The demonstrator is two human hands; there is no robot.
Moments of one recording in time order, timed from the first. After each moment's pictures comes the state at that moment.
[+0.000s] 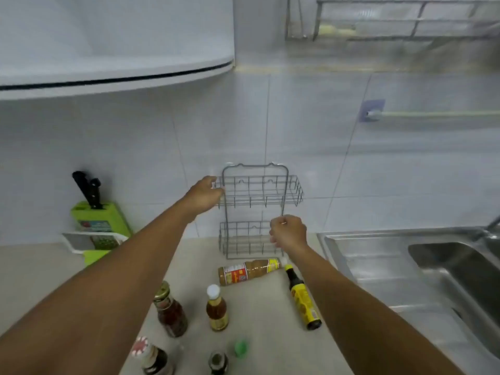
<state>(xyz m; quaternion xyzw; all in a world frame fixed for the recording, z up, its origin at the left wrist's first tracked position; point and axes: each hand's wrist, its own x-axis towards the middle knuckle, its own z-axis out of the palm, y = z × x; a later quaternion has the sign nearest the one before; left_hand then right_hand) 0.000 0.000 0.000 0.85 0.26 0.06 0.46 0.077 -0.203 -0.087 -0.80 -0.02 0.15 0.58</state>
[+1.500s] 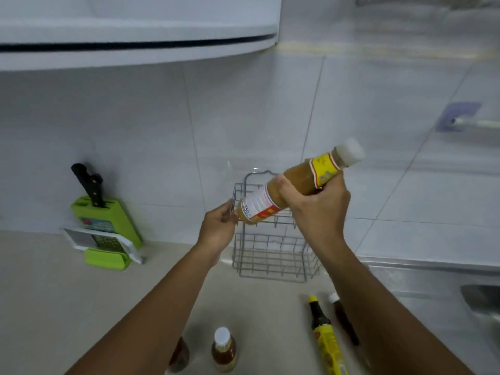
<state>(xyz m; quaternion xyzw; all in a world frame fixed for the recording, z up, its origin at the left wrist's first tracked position) 0.036 0.022 -0.094 0.69 0.31 0.21 0.62 0.097 -0.147 0.004 -0.71 -0.20 -0.10 0.67</state>
